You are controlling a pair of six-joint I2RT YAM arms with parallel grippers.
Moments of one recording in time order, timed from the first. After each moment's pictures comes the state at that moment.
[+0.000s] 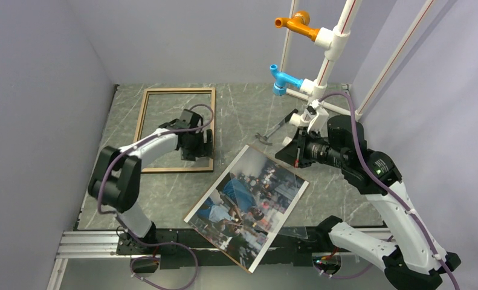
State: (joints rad) left arm -0.40 1.62 1.07 -0.53 0.13 -0.47; right arm 0.58 0.91 1.31 -0.90 -0.31 0.55
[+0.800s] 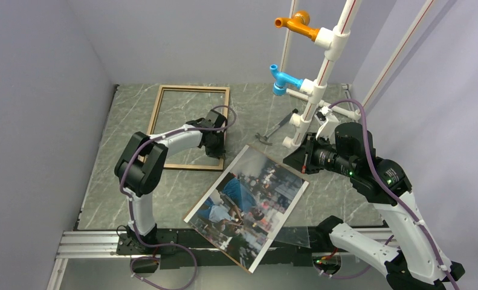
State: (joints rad) left arm -0.56 1.92 1.28 -0.46 0.07 -0.58; right arm 0.58 0.83 1.31 -1.00 -0.23 0.58
